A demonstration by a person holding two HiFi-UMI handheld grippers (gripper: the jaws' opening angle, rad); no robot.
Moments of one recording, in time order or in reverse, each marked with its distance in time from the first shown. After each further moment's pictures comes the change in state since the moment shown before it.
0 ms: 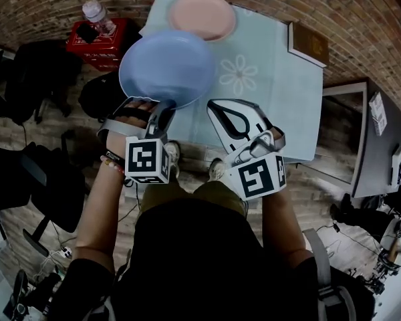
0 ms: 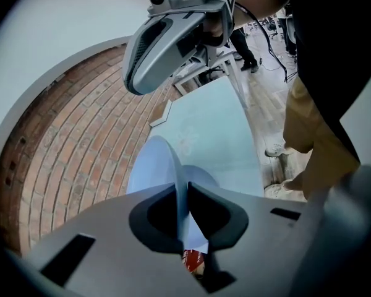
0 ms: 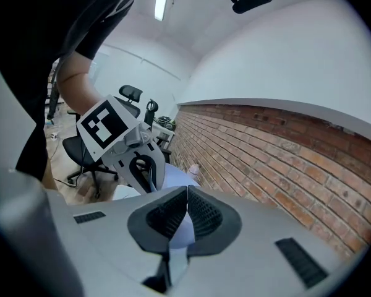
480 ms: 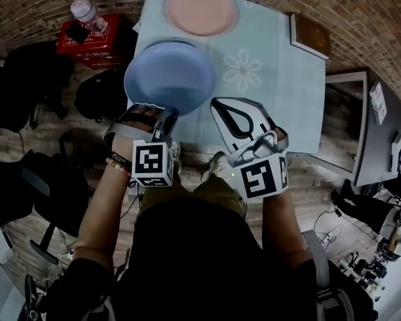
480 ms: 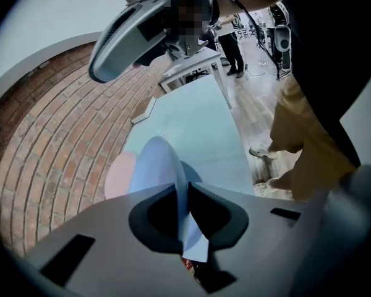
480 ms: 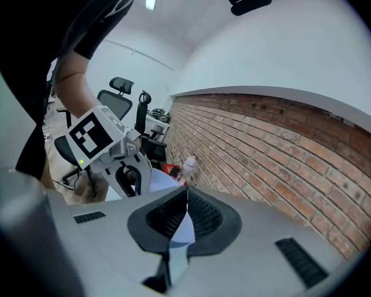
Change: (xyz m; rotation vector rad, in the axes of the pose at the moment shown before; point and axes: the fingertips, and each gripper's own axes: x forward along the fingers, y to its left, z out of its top) left arm 0.037 -0.031 -0.033 0.022 -0.039 -0.157; right arm 0.040 -0.004 -0.012 0.047 0.086 -0.040
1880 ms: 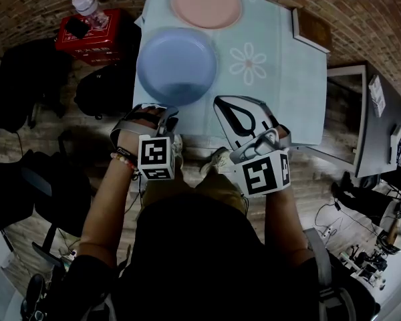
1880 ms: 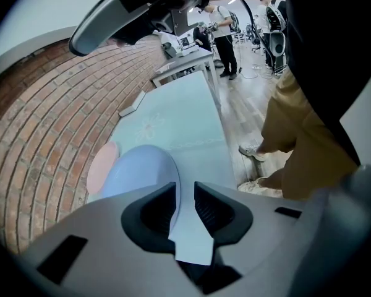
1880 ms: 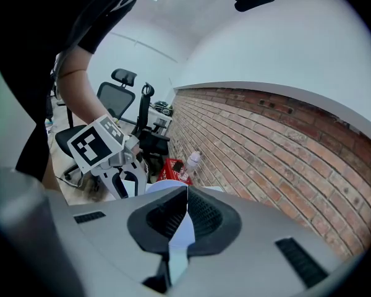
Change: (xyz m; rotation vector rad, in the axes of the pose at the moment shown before) left arm 0.015 -0.049 -0.036 -0.012 -0.002 -0.092; right arm 0.010 0.032 0.006 -0.031 0.065 0.005
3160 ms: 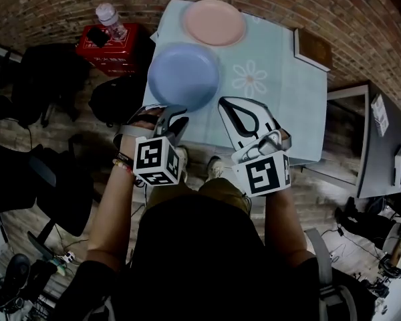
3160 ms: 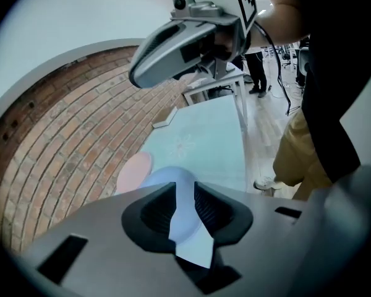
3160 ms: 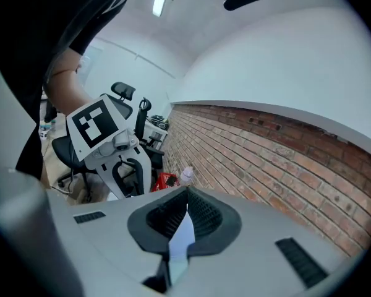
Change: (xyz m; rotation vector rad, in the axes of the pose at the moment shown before) left arm -0.077 0.044 0.061 -0.207 -0.096 0.180; right arm -0.047 -0.023 0.026 -0.006 -0.137 -0.046
